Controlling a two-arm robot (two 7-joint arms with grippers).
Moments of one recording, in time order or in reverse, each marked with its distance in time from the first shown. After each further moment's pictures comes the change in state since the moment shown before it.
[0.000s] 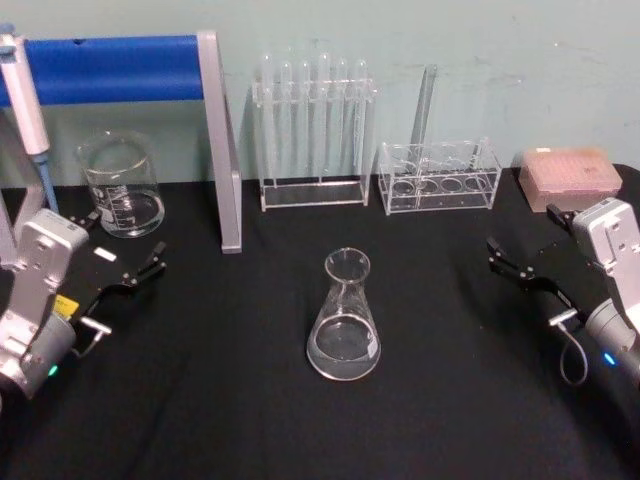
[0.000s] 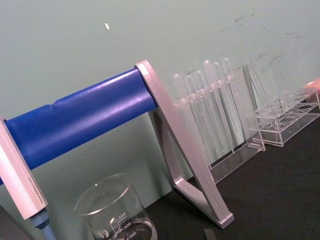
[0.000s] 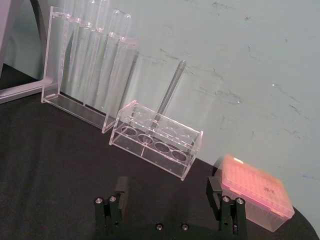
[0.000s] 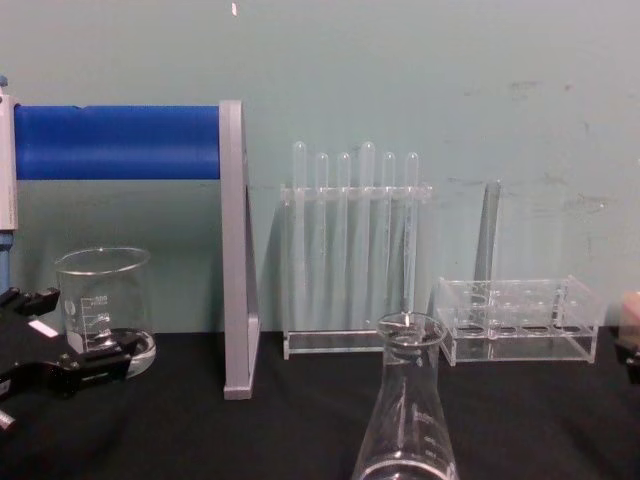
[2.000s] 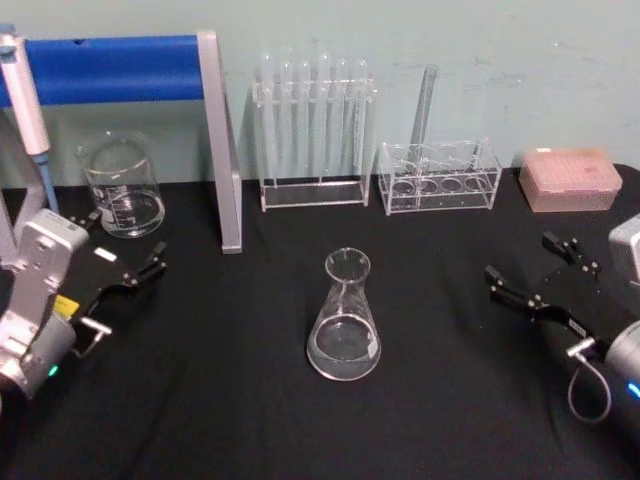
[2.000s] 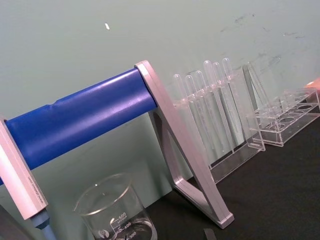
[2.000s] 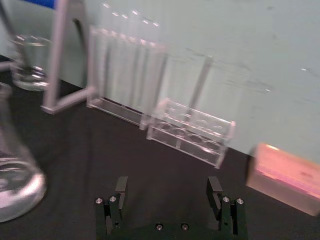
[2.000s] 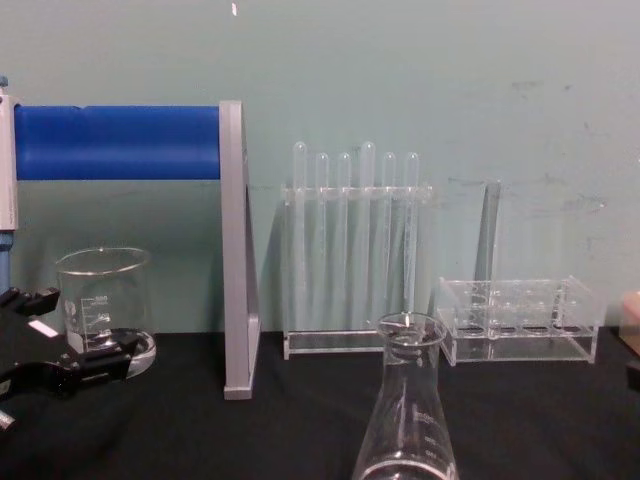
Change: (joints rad) left arm 0.000 0.000 0.000 0.000 0.000 0.000 0.000; right arm -0.146 0.055 0.097 -0.157 0.138 0.048 0.148
